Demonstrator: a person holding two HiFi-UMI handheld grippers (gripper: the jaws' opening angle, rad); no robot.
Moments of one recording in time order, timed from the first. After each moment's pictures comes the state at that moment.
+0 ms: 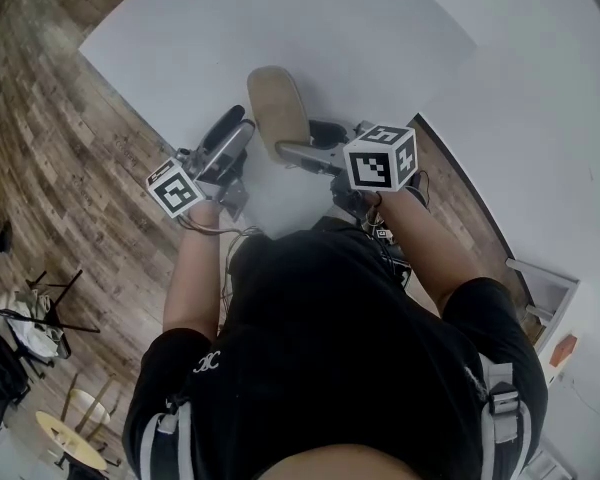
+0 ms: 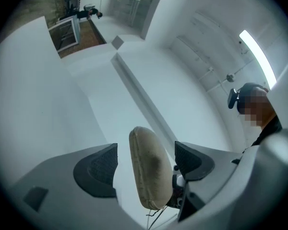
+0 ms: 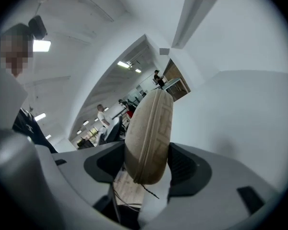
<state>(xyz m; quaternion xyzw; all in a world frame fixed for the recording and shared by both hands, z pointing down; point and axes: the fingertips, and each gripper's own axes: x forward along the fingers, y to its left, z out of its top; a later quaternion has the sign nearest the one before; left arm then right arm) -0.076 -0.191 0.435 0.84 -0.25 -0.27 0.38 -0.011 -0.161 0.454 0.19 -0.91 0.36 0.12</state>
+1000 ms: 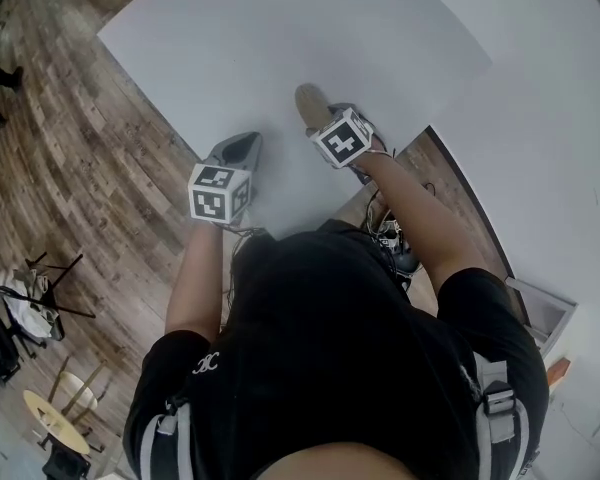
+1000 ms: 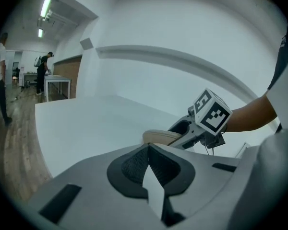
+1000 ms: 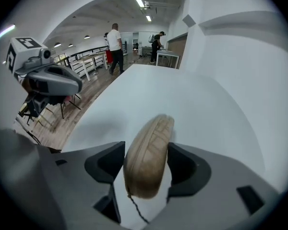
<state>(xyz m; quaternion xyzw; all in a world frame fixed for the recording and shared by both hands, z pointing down) -0.081 -0.171 0.537 0.84 -0.46 0.16 0.24 0.034 -0.231 0.601 0.29 -0.82 0.12 0.48</state>
